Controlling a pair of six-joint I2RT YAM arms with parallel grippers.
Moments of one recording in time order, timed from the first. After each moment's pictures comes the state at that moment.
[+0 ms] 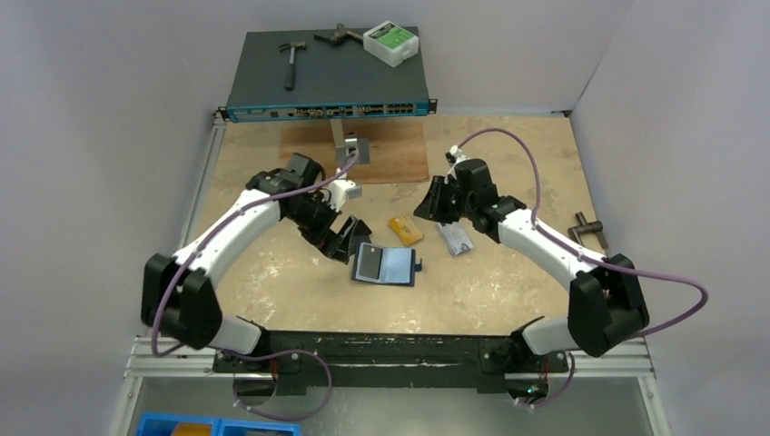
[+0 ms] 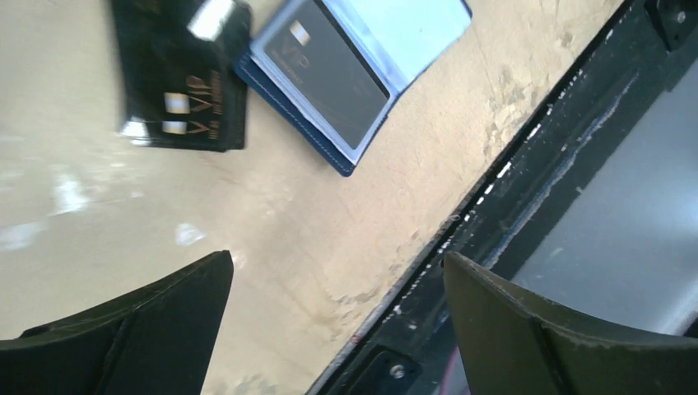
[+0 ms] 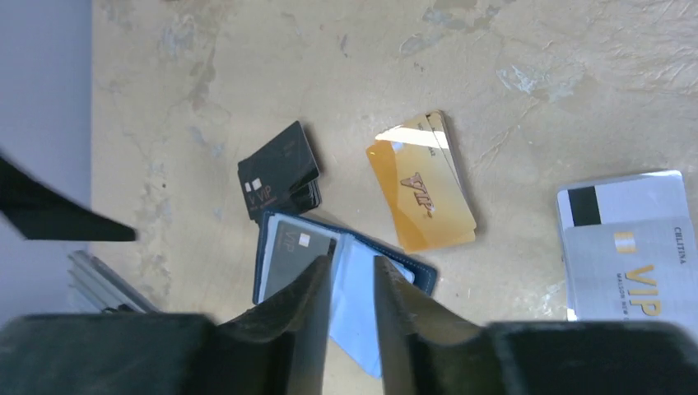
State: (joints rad) left arm -0.40 1.50 1.14 -0.96 0.54 0.24; right arm 0.51 1.40 0.94 -0.23 -0.19 0.62
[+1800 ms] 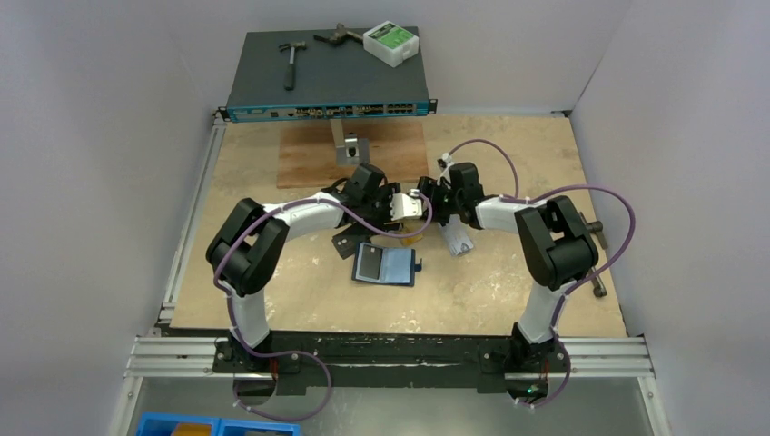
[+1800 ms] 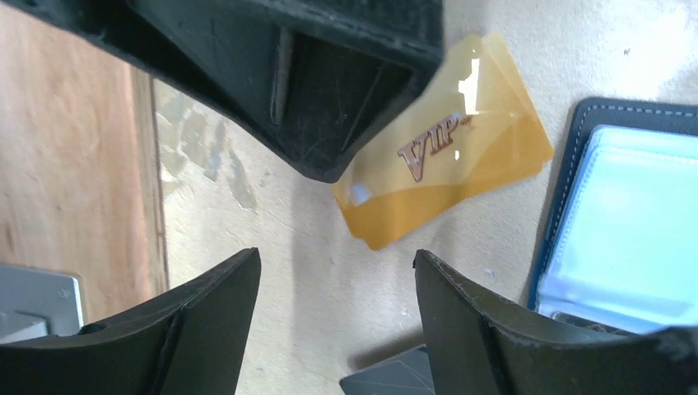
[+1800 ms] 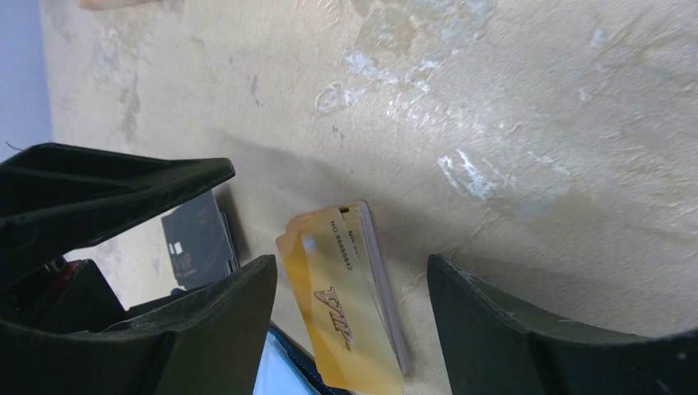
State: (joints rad) left arm -0.64 1.87 1.18 -0.15 0.29 0.83; right arm 0.39 1.83 0.94 0.16 -0.36 0.58
